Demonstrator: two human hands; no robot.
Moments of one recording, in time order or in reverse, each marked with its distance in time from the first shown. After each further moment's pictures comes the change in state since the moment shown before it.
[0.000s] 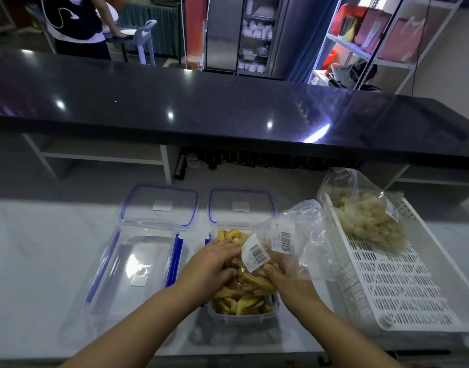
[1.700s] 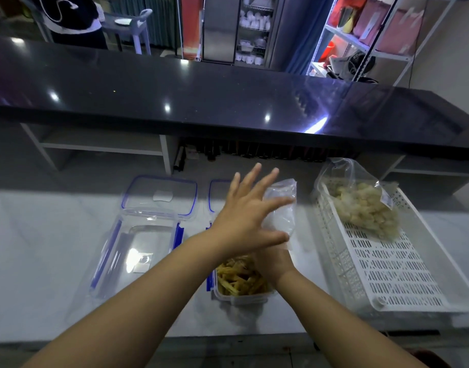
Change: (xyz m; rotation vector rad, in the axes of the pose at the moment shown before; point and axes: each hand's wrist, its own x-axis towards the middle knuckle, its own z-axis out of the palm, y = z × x) left_hand 0.036 0.077 -0.044 0.197 0.188 0.273; right_hand 0.010 -0.032 0.036 -0.591 0.092 -0.059
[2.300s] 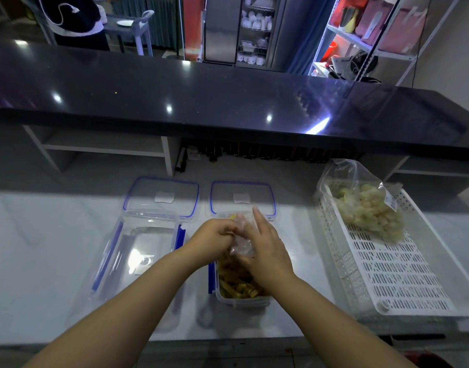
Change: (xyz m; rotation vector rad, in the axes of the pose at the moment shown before) left_hand -0.037 -0.053 0.025 -0.592 -0.157 -0.507; right_hand 0.010 0.011 0.014 -0.250 0.085 -0.427
